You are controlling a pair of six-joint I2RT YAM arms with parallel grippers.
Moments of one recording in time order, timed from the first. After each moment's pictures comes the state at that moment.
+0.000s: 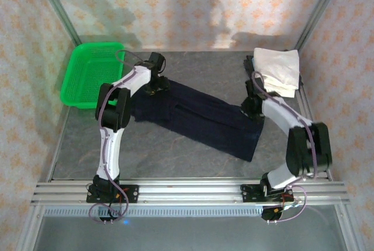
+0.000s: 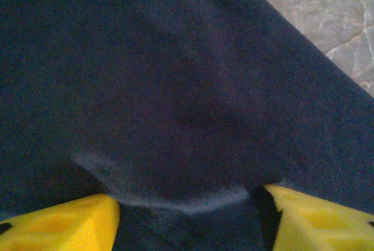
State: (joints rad) left arm -0.22 2.30 1.87 -0.81 0.00 -0.56; right arm 0.19 1.56 1.03 -0.68 0.07 0.83
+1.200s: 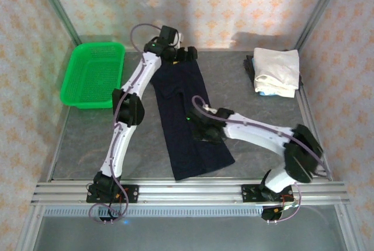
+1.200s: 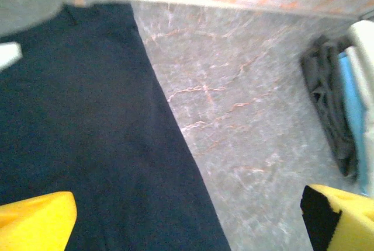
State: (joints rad) left arm -0.29 2.54 2.65 -0.90 0.29 -0.43; right arm 0.92 1.48 1.08 -0.86 0.15 0.99
